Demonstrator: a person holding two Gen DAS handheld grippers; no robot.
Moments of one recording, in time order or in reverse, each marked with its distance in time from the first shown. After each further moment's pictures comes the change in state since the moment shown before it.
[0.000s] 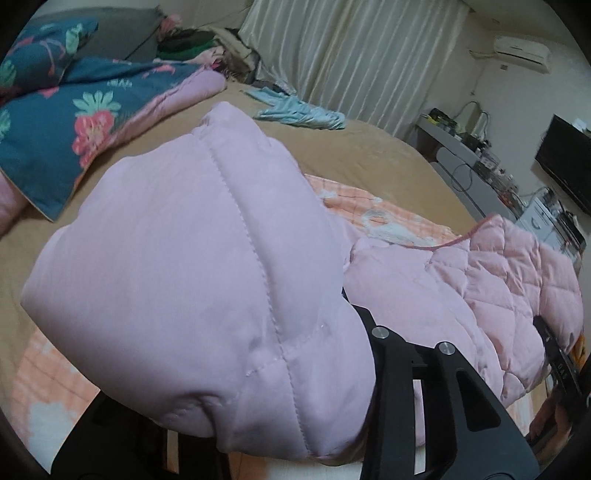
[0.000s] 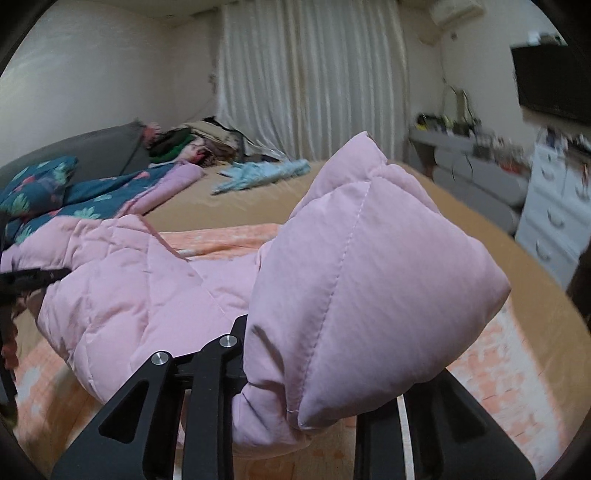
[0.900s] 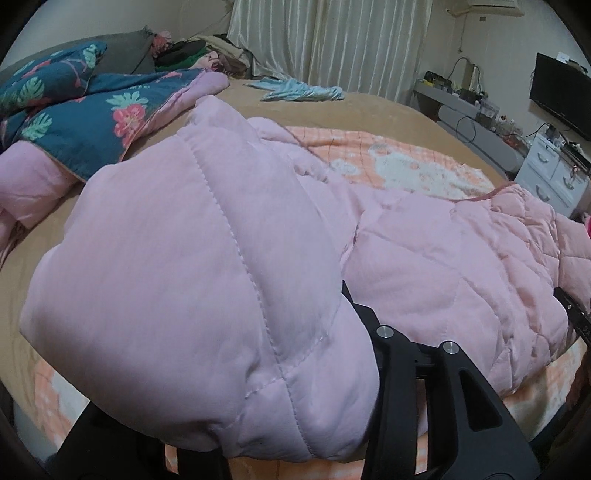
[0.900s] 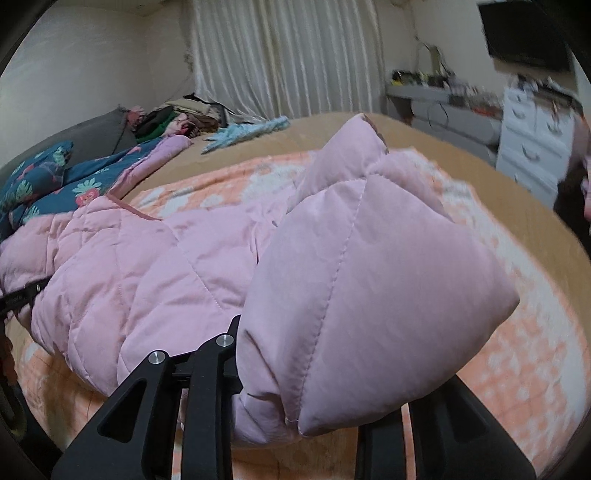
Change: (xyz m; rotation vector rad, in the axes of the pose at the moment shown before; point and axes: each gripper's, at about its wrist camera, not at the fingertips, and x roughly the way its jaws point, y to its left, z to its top) left arm -0.054 0.021 -0.132 0.153 0.035 0.121; right arm -0.083 -0.003 -0.136 0.163 0.156 -0.036
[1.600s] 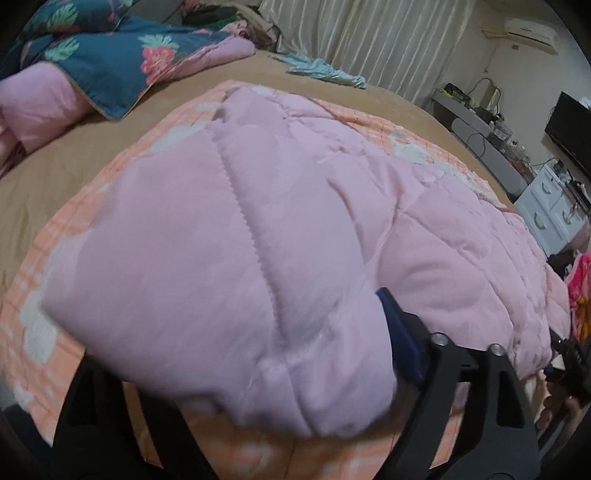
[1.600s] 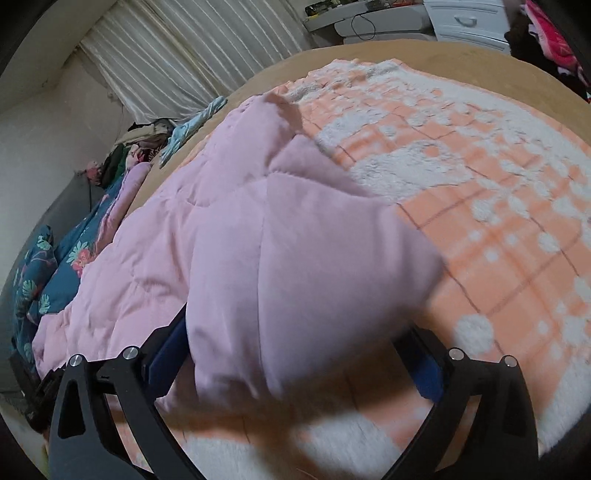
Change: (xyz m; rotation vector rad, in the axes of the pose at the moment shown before) left arm 0.002 0.044 -0.046 -0.172 0.070 -0.063; right arm -0.003 -0.068 -0.054 0.413 0.137 0.059
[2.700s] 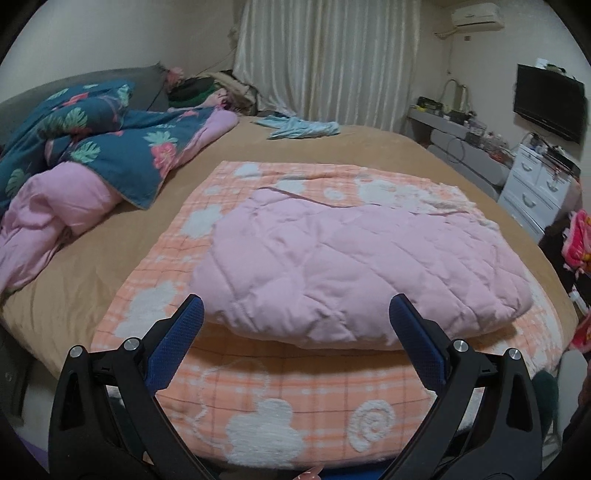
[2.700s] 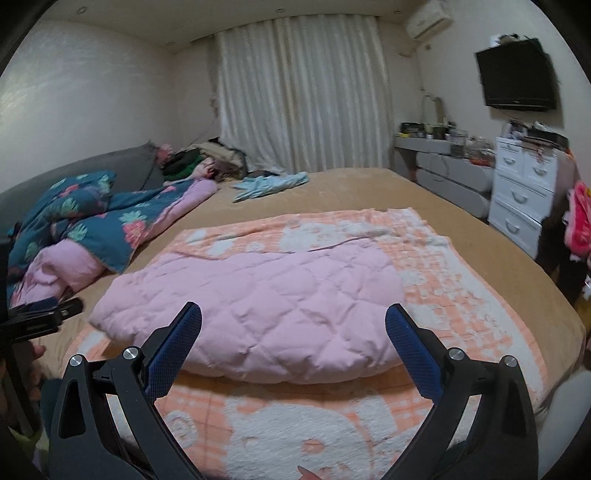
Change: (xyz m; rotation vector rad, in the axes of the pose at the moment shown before) left arm -0.157 -0.069 -0.029 0.215 -0.207 0.068; right arm -0.187 0.144 -0.053 -0.516 -0.323 0.026
